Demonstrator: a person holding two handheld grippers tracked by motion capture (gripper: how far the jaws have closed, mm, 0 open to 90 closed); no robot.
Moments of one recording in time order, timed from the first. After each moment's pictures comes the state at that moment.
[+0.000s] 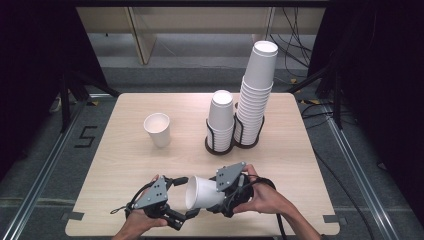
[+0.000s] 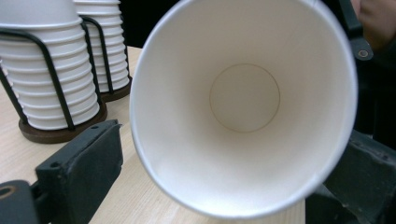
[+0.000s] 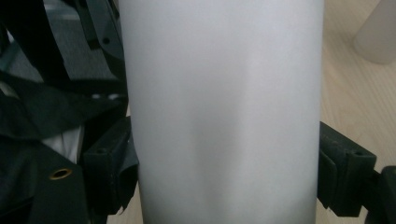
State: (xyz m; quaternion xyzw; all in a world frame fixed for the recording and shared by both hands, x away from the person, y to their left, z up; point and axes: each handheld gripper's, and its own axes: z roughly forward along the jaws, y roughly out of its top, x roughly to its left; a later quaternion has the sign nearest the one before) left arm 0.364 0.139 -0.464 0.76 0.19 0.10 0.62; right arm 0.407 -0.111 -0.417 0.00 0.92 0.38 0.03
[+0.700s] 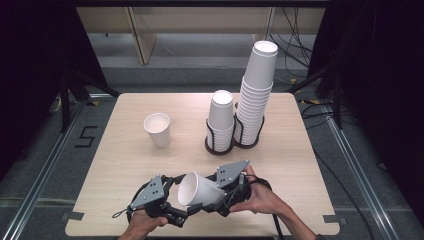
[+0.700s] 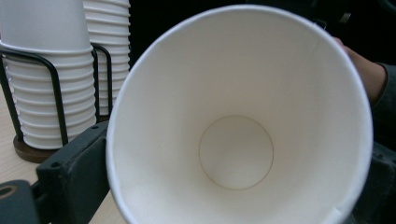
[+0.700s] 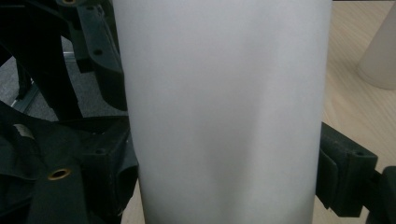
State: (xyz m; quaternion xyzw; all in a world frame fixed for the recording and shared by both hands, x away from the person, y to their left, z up) left arm 0.361 0.135 -0.460 0.71 0.21 0.10 0.67; right arm 0.409 -0.106 -0.425 0.01 0.89 0.45 0.00
